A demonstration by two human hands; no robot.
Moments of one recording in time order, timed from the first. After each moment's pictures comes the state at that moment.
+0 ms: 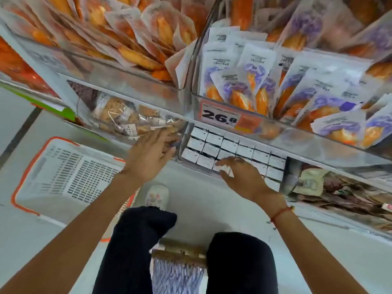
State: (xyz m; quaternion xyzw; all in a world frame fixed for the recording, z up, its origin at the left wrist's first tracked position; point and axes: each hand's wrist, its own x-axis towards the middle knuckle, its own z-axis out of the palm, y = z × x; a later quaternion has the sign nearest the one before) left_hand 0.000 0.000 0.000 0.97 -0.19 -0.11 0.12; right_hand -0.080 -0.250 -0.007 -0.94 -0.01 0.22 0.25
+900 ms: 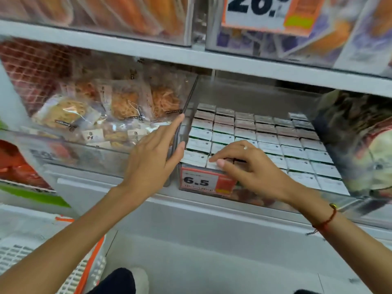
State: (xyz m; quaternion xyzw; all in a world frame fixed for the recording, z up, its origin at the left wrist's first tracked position) left_hand 0.027 -0.013 -0.172 0.88 -0.32 0.21 0.28; right_hand -0.059 -0.237 -0.141 -0.94 -0.12 -0.08 0.30
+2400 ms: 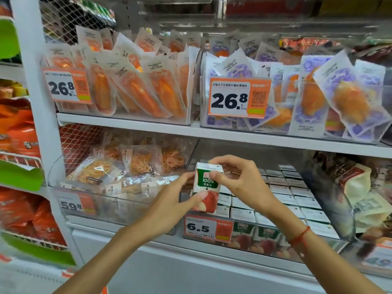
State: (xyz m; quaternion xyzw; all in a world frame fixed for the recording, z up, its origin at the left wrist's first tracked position) left_hand -0.008 -0.019 -0.114 0.77 -0.32 -0.04 0.54; right_hand -0.044 -0.213 -0.082 -0.82 -0.11 -0.21 0.52
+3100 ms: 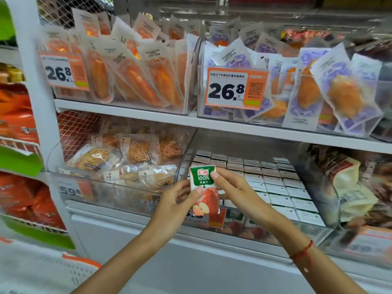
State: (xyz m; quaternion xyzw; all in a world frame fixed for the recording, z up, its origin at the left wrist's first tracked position) left_hand -0.047 -0.037 -0.128 0.69 -0.21 -0.08 0.69; right_hand -0.077 -0.202 -0.101 -0.79 -0.07 -0.04 0.60
